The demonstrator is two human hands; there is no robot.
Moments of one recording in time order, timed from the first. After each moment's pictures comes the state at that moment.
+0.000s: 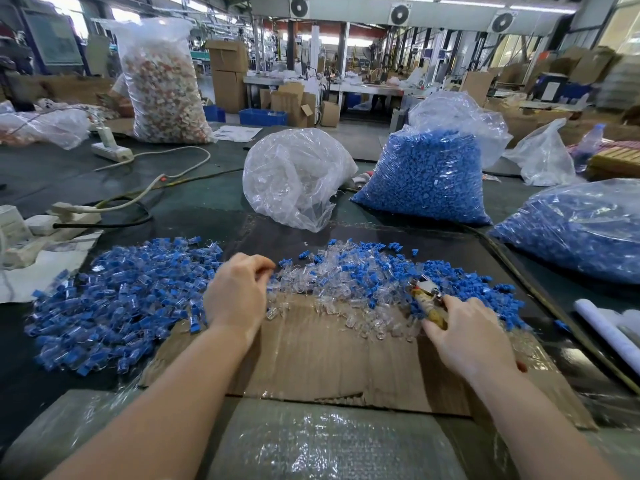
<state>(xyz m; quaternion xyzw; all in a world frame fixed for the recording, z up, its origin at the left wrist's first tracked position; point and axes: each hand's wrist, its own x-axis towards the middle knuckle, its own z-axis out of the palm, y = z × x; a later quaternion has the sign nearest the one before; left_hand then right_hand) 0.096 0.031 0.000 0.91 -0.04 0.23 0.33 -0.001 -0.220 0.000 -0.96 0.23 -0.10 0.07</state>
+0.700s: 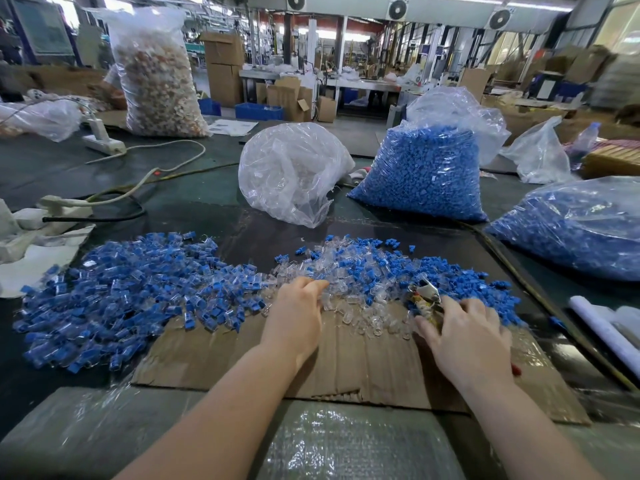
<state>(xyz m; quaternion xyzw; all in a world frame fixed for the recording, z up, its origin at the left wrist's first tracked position) 0.076 -0.023 -0.028 0.92 -0.20 0.12 0.32 -0.010 -0.216 -0.011 -0.96 0.26 -0.12 -0.02</state>
